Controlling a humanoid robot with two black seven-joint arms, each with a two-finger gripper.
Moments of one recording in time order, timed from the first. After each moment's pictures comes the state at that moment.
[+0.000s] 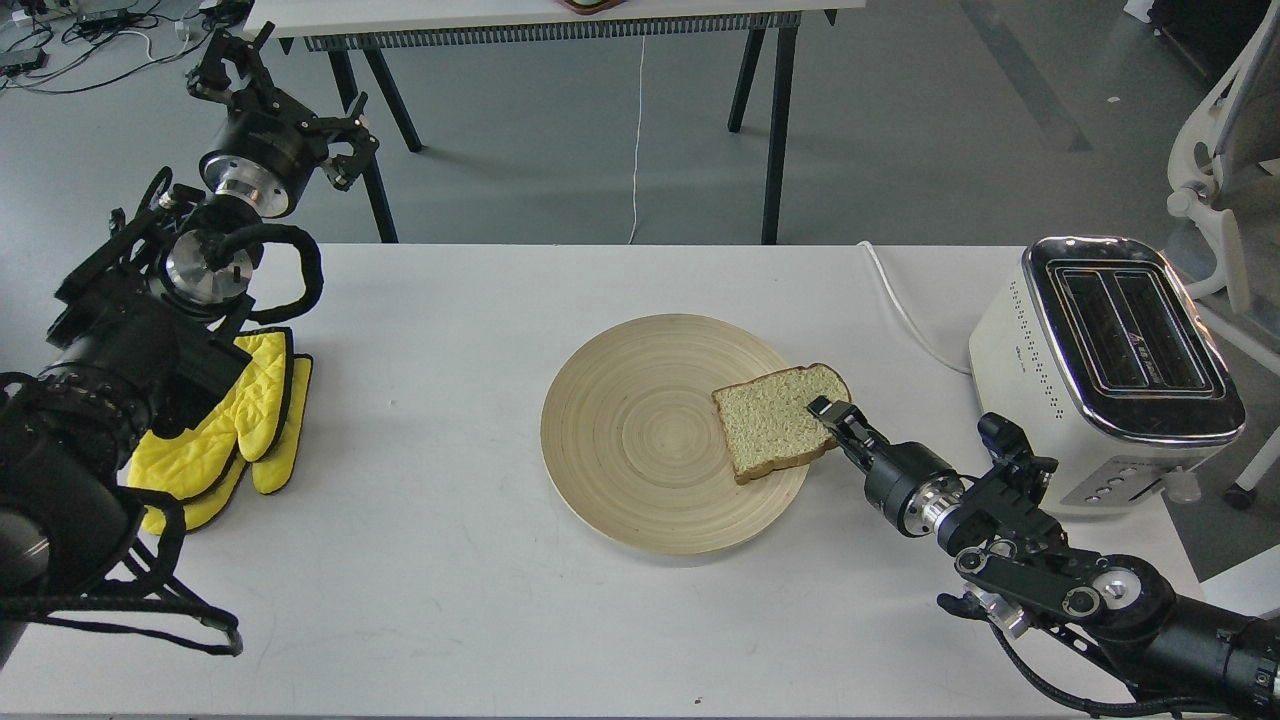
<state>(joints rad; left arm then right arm) -1.06 0.17 -0.53 -0.15 -0.46 -0.49 -0.14 0.57 -0.36 0.19 0.98 -0.77 -0.29 0.31</state>
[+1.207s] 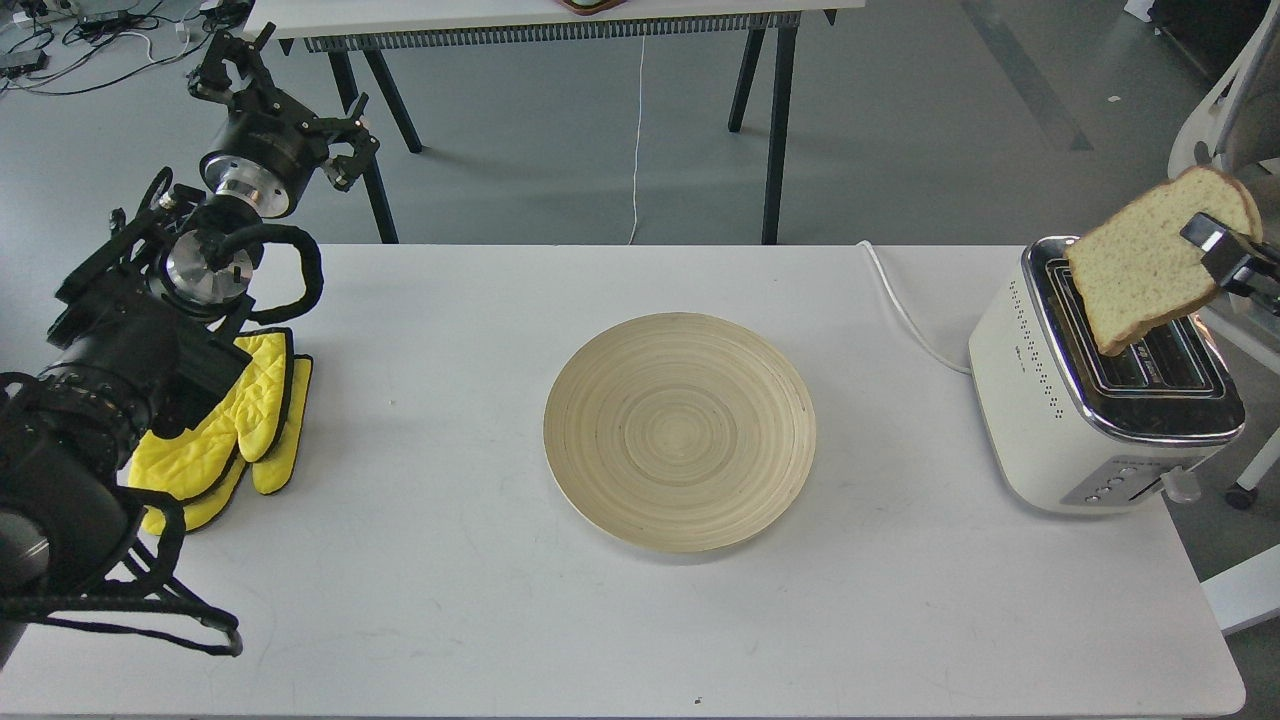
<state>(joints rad) -1.06 0.17 -0.53 -0.15 -0.46 -0.49 -0.14 0.75 -1.27 0.18 1.42 -1.09 -0.32 0.30</state>
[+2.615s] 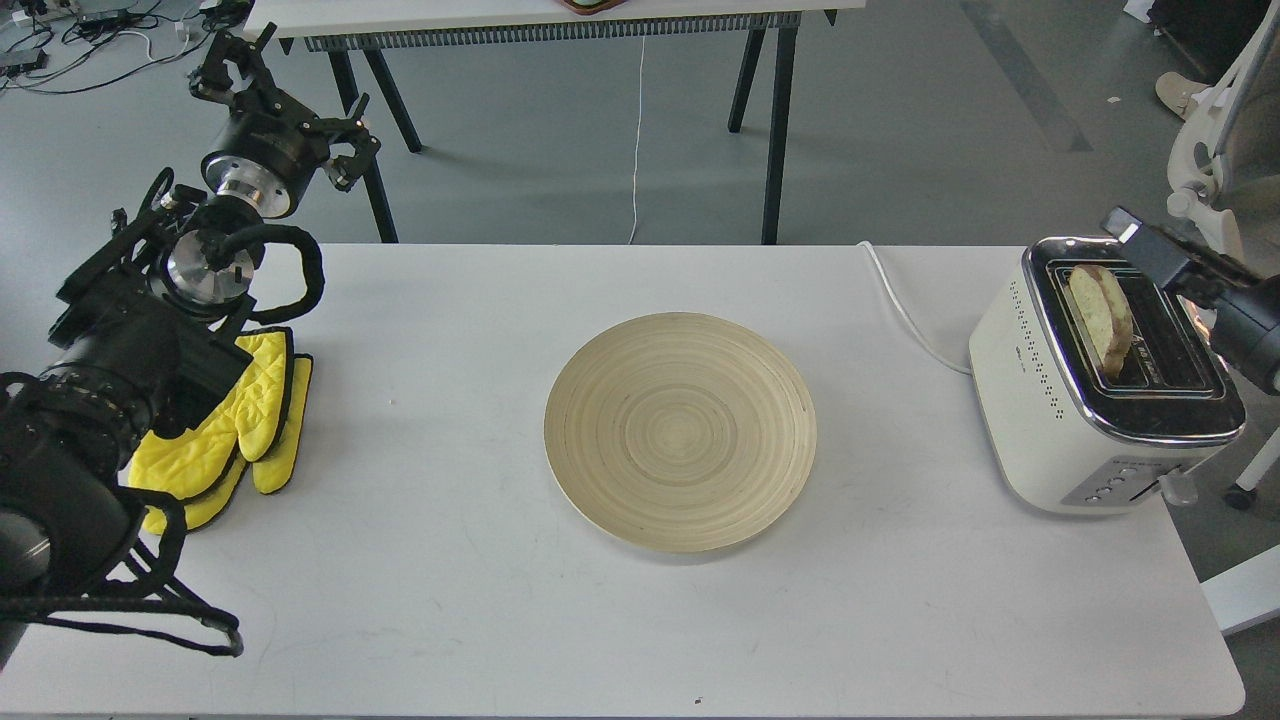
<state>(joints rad) -1.06 0.17 -0.53 -0.15 -0.46 -0.49 -0.14 0.72 -1.12 0.33 1.38 -0.99 -0.31 0.28</state>
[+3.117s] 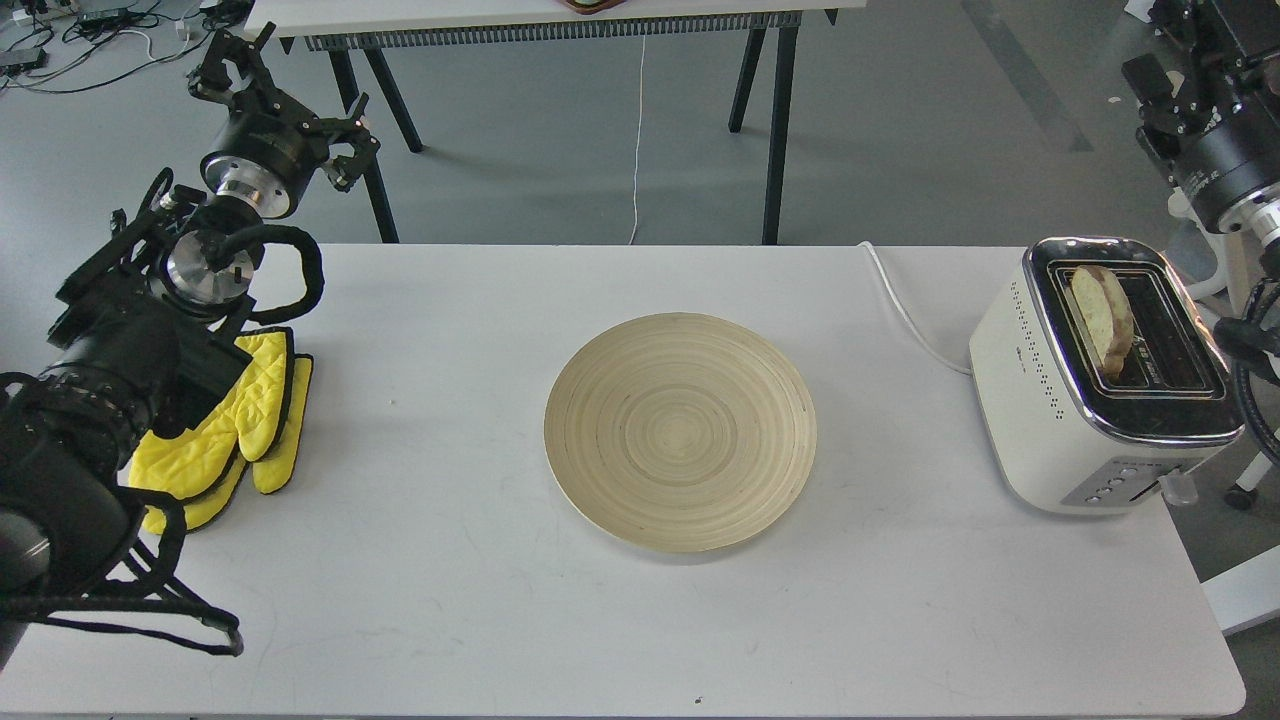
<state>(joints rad) -1.06 0.17 -0.53 -0.15 -0.46 -0.49 -0.14 0.73 -0.77 0.71 1.20 -0.46 -0.19 0.40</state>
